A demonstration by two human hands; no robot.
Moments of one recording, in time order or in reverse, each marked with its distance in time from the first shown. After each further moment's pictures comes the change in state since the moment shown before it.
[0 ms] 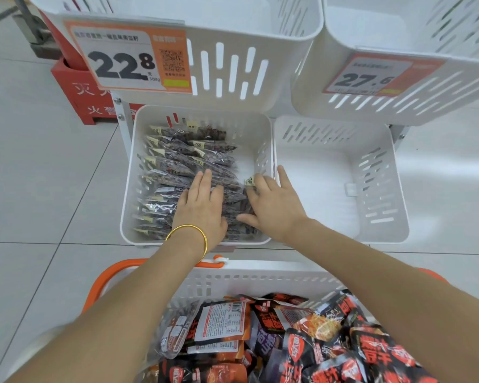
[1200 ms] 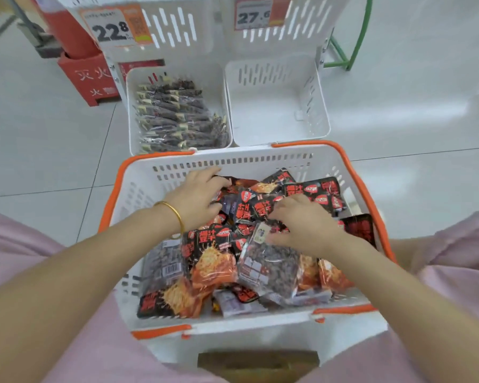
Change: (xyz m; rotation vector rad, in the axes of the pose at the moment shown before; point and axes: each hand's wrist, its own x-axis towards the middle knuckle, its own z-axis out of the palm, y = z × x) left_hand -0.221 0.069 -0.045 -0.044 -0.166 0.364; right_hand -0.320 -0.041 -0.020 0.641 -0.166 0.067
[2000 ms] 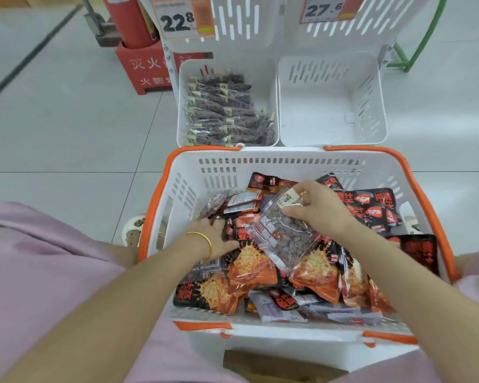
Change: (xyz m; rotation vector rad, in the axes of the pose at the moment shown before) left_hand -0.037 -0.046 0.067 0.131 -0.532 -0.532; right_hand 0.057 -0.030 0.001 0.775 0.176 0.137
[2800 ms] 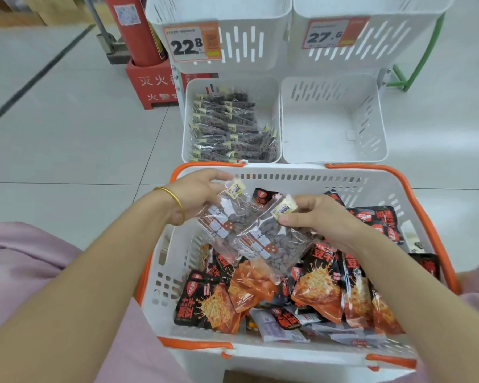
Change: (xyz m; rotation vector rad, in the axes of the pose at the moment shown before) left_hand -0.045 -0.030 -0.105 -1.294 0.076 0.286; right_hand 0.002 -0.021 -0.015 0.495 -0.273 0.066
